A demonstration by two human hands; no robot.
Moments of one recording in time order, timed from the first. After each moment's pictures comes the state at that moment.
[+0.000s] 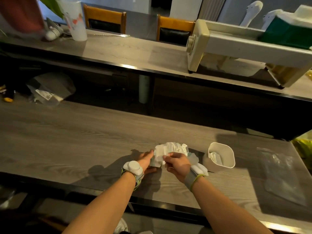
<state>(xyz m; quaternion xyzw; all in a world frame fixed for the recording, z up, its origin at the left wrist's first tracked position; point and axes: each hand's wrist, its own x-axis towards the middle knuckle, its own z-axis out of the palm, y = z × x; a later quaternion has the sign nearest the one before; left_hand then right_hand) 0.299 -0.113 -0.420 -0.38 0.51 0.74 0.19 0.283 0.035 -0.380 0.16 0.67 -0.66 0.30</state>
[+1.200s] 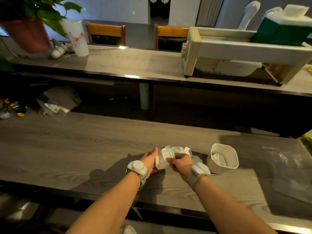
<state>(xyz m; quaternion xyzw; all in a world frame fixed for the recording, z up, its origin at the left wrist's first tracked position) 0.288 -0.107 -0.389 -0.38 0.52 0.74 0.19 0.275 0.038 -0.374 0.15 0.74 -0.60 0.25</state>
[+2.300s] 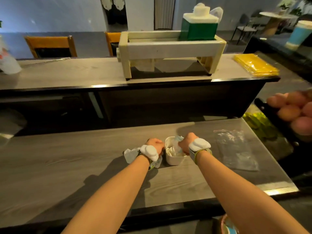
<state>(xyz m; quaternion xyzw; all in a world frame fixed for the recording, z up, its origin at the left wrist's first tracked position) 0.232 0.066 -0.342 -0.15 0.79 0.56 0.19 0.246 0.217 -0.280 0.21 0.93 -0.26 0.18</state>
